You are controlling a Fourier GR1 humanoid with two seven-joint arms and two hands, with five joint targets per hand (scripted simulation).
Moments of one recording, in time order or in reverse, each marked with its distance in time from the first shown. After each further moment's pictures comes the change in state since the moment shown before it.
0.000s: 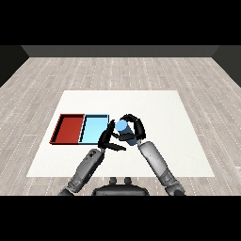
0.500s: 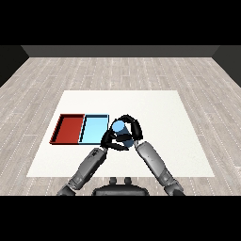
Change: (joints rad) left arm -0.046 -0.001 -0.056 0.048 0.056 0.034 -0.044; right arm -0.012 0.015 0.045 0.013 -0.068 -0.047 -0.012
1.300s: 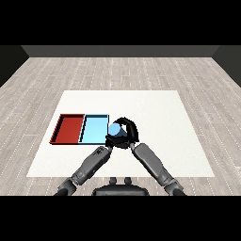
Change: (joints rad) left arm -0.103 0.006 -0.133 0.098 0.138 0.174 -0.025; right arm -0.014 -0.003 0.095 0.043 -0.212 -0.088 -0.125
